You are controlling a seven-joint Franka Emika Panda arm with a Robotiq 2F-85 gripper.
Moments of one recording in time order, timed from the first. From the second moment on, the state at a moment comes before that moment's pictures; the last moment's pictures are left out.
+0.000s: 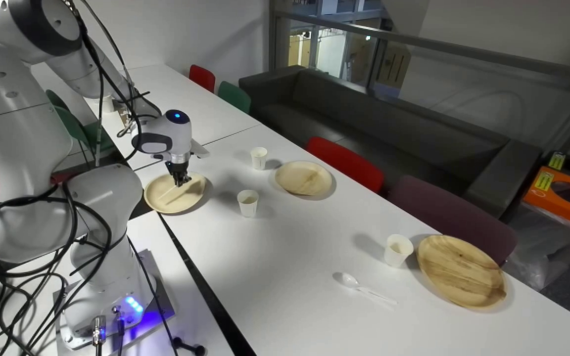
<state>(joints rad) 1.78 0.30 -0.85 -2.58 1.28 2.67 2.61</state>
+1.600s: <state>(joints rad) 1.76 0.47 -0.88 -2.49 1.49 2.54 2.61</state>
